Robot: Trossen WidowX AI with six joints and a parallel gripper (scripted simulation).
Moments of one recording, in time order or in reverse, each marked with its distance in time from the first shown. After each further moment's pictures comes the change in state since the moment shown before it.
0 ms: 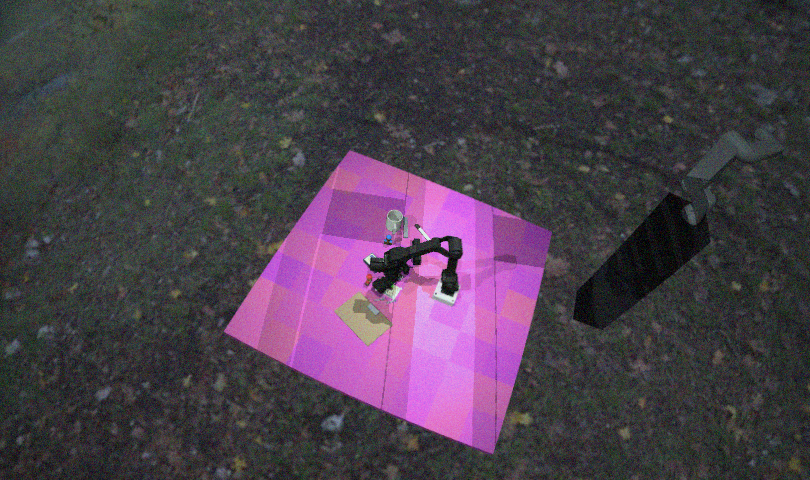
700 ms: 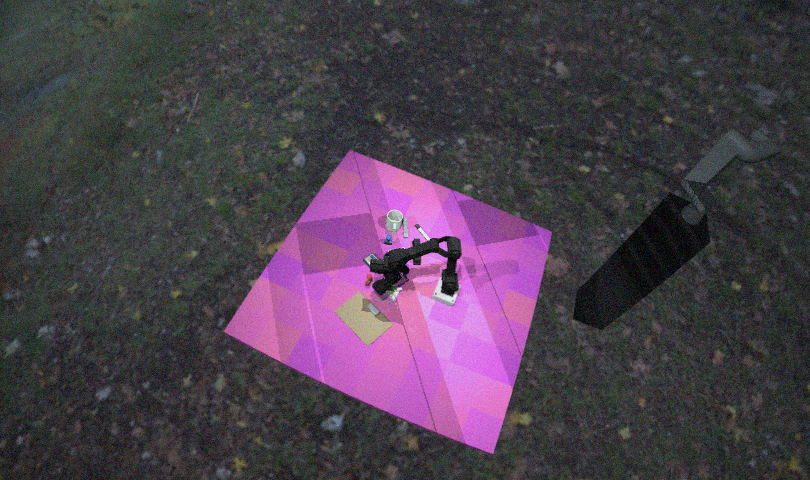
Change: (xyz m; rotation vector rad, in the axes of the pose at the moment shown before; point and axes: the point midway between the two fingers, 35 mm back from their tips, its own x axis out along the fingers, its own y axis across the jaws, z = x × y) arm 0.014 0.000 -0.001 0.000 0.000 0.000
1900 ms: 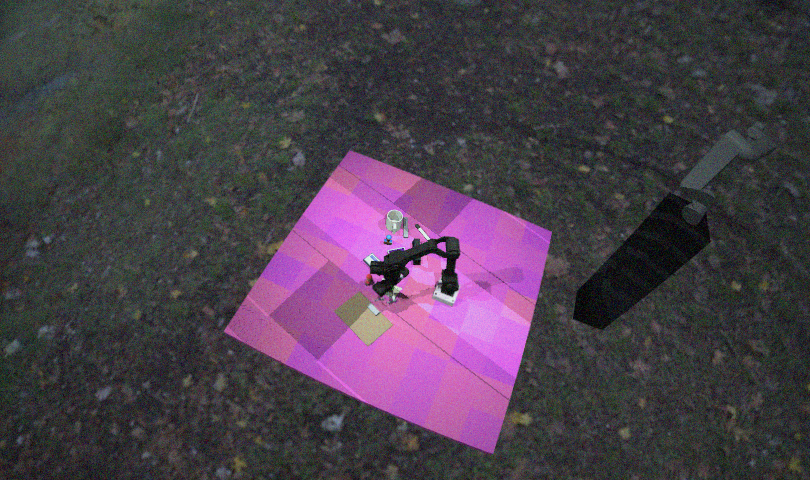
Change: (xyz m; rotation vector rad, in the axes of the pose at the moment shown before) arm 0.015 -0.001 -0.001 0.000 0.001 -0.001
